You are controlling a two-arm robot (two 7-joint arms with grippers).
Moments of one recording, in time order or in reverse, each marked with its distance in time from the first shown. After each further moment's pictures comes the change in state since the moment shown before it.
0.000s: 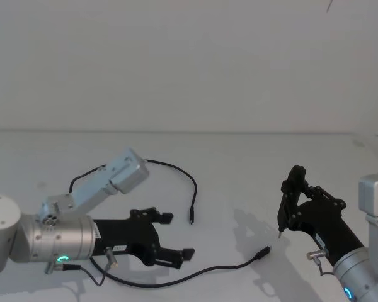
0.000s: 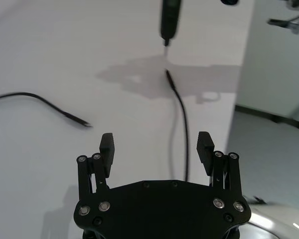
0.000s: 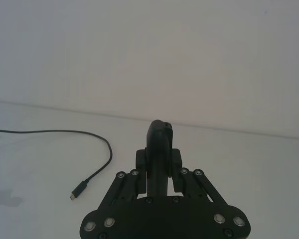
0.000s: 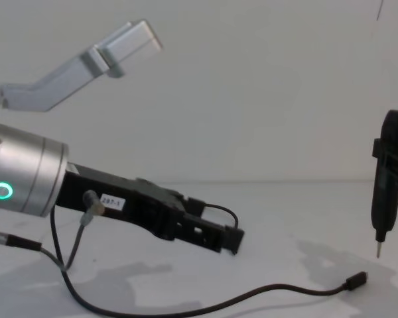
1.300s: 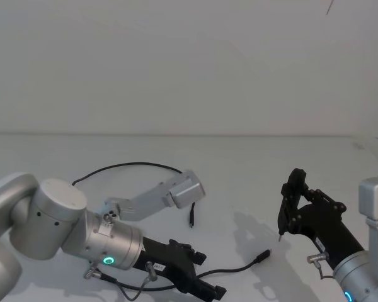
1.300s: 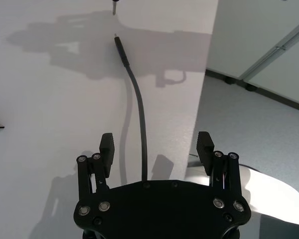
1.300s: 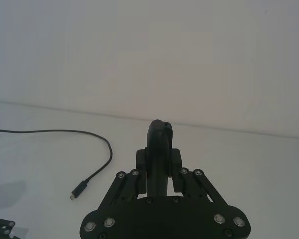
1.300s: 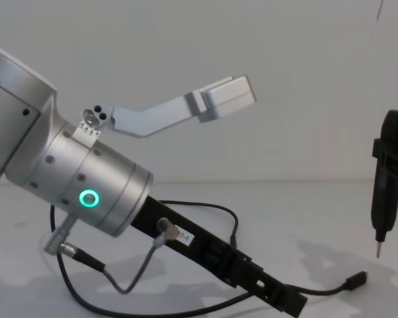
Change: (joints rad) left arm -0.200 -0.114 0.206 0.157 0.005 0.243 -0.119; right arm 0.000 0.000 0.000 0.000 0.000 0.000 0.000
